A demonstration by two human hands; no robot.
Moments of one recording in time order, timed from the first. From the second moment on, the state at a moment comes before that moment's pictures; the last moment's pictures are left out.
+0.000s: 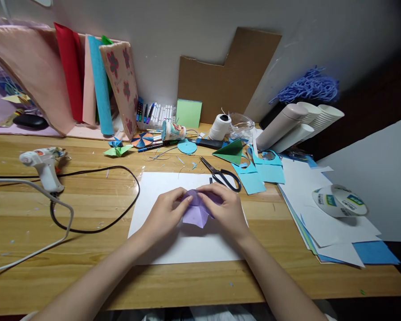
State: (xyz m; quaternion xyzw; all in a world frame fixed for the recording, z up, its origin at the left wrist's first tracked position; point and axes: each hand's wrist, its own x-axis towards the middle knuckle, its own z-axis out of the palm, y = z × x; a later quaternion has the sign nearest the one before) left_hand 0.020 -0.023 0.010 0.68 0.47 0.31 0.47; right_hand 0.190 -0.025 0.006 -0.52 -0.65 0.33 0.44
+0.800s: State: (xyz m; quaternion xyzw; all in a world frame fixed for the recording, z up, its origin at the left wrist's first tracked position) left_hand 0.020 -0.023 0.010 0.66 0.50 0.32 0.46; right_hand 0.191 -0.028 0.006 -0.45 -0.80 0.14 0.37
